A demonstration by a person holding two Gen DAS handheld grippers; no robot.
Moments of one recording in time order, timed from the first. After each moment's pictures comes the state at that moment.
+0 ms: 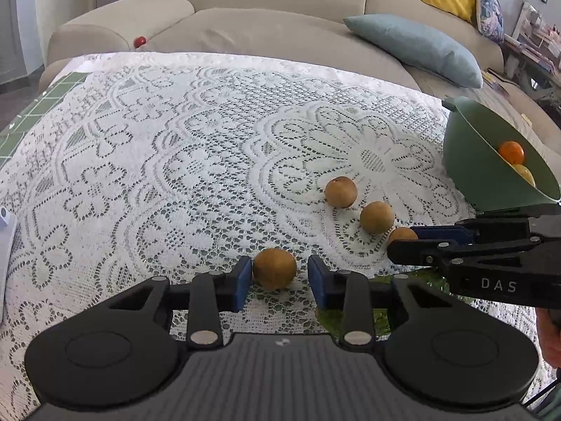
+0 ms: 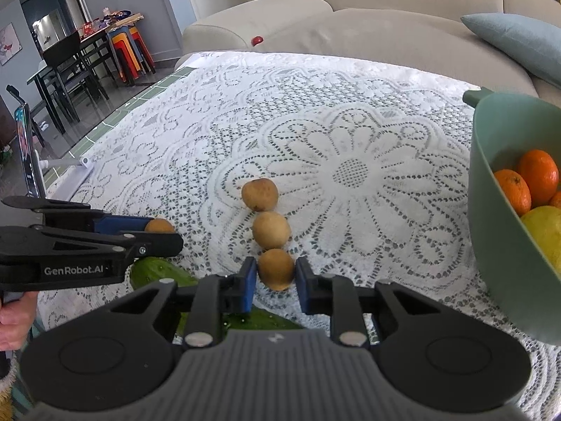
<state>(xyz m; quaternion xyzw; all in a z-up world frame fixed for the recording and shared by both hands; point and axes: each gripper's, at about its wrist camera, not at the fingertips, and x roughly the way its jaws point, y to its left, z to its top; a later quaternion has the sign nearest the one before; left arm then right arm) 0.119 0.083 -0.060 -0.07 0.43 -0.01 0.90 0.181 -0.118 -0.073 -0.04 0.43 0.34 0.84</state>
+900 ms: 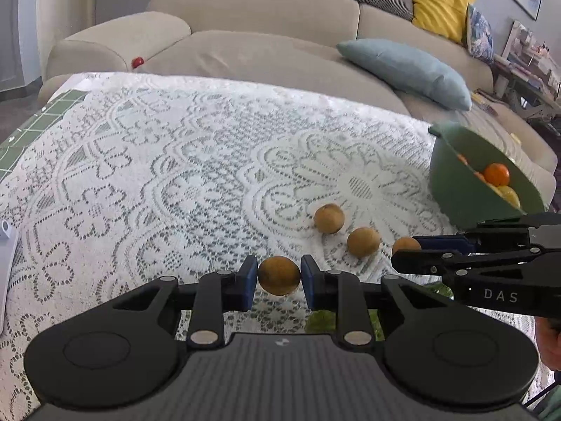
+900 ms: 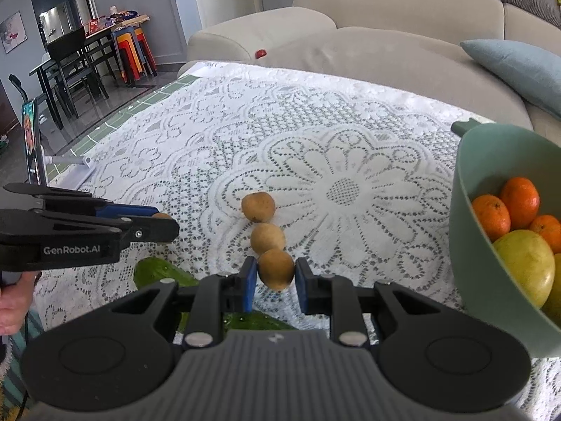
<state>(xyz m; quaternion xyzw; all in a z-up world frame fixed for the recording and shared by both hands) 0.112 0.086 -0.046 -0.08 0.38 -0.02 0.92 0.172 -0.126 -0.057 -0.06 0.40 0.34 0.85</state>
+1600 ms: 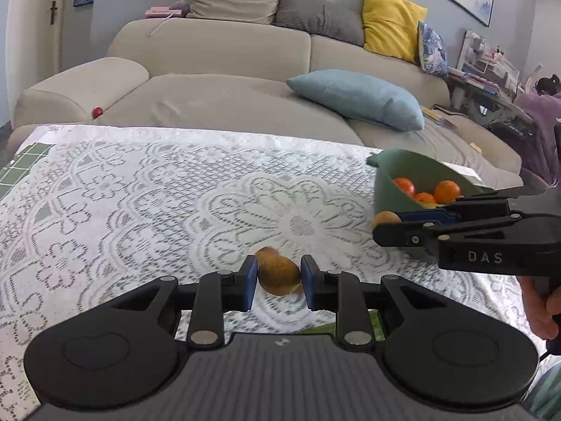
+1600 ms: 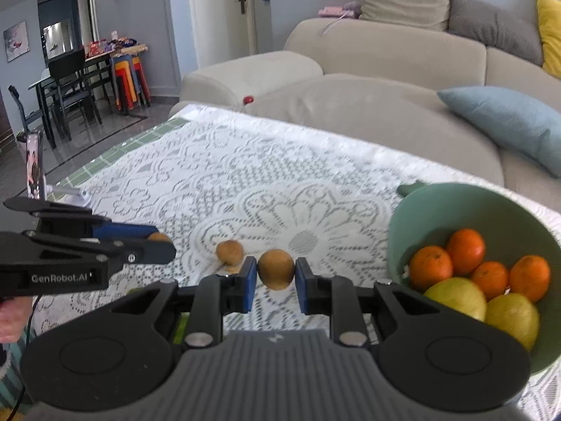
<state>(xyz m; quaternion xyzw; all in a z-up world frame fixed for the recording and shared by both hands) 0.109 0.052 -0.023 -0.06 0.32 -0.08 0.94 0.170 -0.162 -0.017 -0.07 0.32 0.32 0.89</state>
